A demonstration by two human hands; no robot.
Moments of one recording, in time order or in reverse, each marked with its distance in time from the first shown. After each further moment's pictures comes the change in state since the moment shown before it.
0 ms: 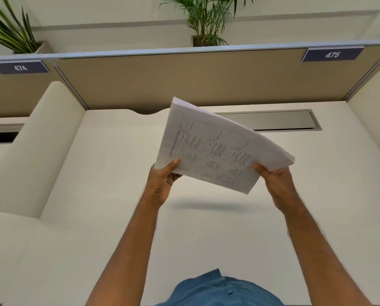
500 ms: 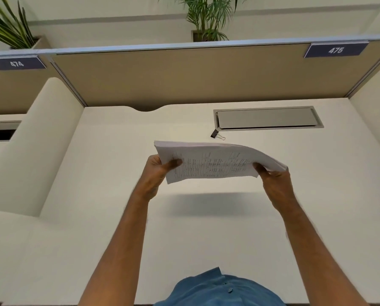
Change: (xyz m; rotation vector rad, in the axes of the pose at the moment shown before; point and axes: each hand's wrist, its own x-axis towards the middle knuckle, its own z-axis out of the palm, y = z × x) left_hand 0.015 0.015 -0.018 0.424 -0.054 0.043; right_hand -0.002 0.009 0.003 -0.180 0.015 -0.149
